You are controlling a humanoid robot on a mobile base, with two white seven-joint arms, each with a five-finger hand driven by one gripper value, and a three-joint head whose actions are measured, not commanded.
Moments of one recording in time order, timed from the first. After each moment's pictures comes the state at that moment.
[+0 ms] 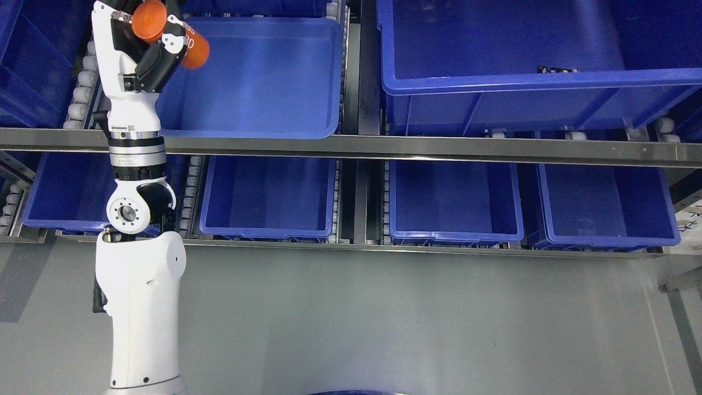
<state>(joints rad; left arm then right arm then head) -0.42 0.00 0.13 -1.54 0.15 -0.47 -0.15 0.00 0.00 0.00 0.00 0.00 -0.02 -0.03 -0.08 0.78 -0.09</state>
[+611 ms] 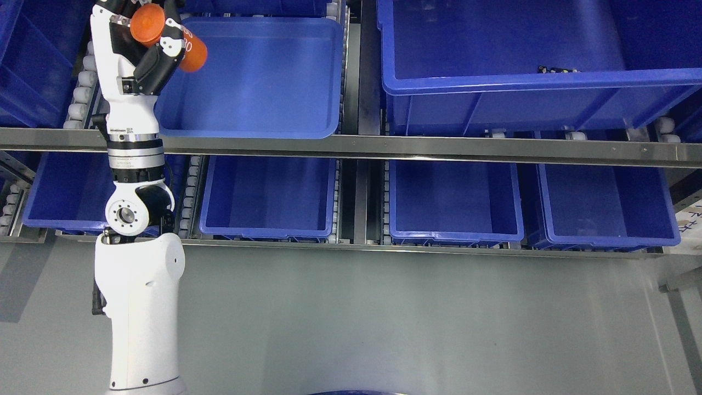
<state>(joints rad) -0.42 0.00 0.14 -1.53 0.15 -0.47 -0.15 0.00 0.00 0.00 0.00 0.00 -0.02 -0.03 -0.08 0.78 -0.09</state>
